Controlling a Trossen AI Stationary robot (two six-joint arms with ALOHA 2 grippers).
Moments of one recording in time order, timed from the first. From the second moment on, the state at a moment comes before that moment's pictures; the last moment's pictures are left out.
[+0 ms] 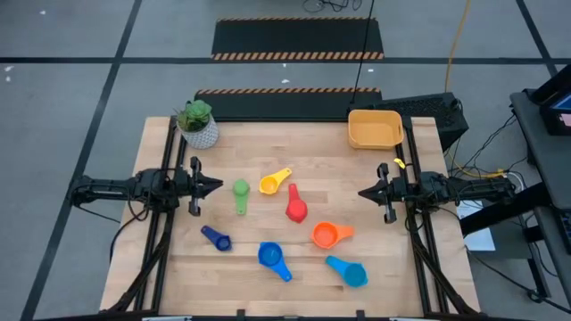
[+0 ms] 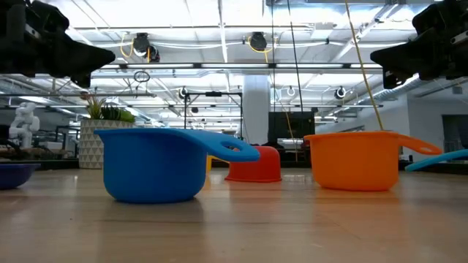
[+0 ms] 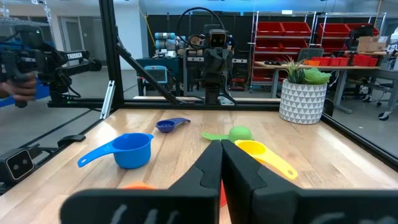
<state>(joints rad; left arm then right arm) -0.05 0.02 0.01 0.09 -0.12 -0.02 0.10 0.00 0.02 0.02 0.05 0.00</state>
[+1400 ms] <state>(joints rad) -0.09 1.01 0.99 0.12 0.21 0.13 0.10 0.02 0.02 0.04 -0.03 0.61</state>
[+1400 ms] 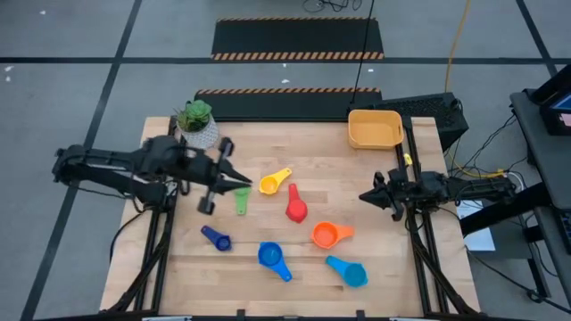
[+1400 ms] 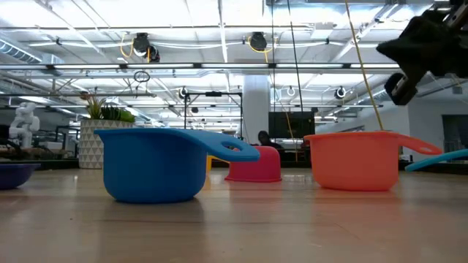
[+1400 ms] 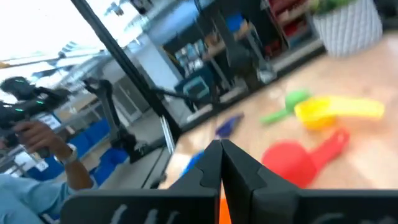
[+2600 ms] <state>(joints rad) -0.30 1.85 1.63 -0.32 0.13 0.35 0.10 0.14 0.08 -0.06 -0.05 0.61</state>
